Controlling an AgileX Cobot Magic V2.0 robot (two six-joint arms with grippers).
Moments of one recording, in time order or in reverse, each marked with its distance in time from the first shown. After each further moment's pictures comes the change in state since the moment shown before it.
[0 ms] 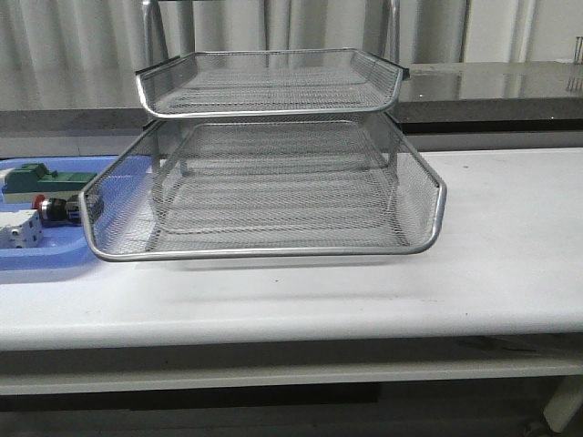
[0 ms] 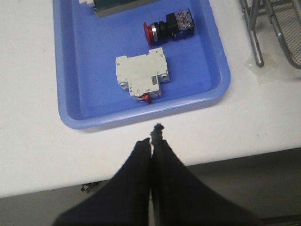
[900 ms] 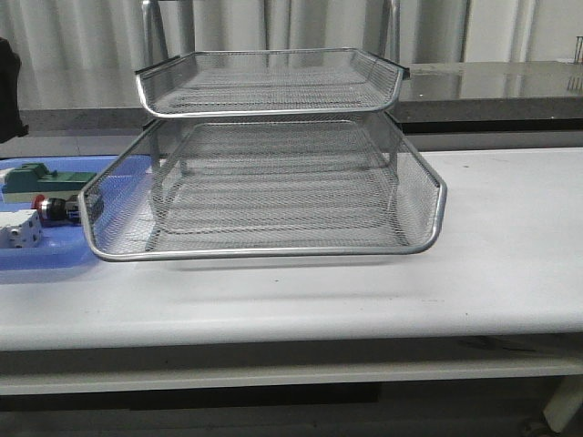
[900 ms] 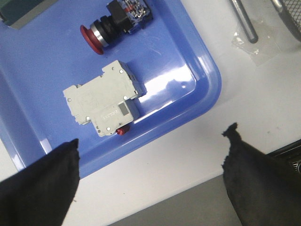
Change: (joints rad) left arm 0.000 0.476 -0.380 -0.117 0.175 0.342; right arm 0.000 0.000 0.000 0.000 0.000 0.002
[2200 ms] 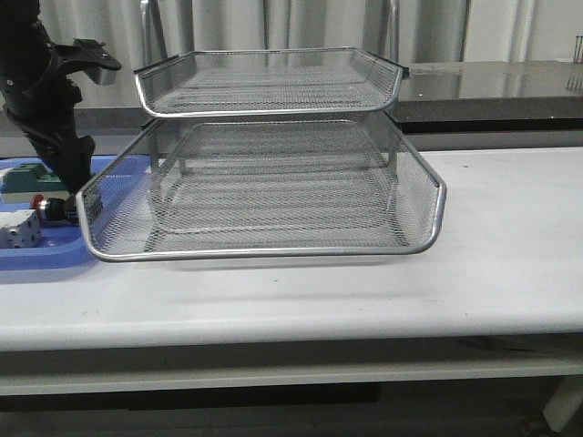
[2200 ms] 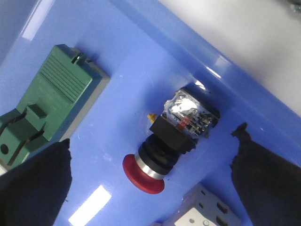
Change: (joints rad) left arm 0.000 0.522 -0.474 0.055 -0.077 0.344; right arm 0.000 0.000 0.000 -0.001 0.000 0.000
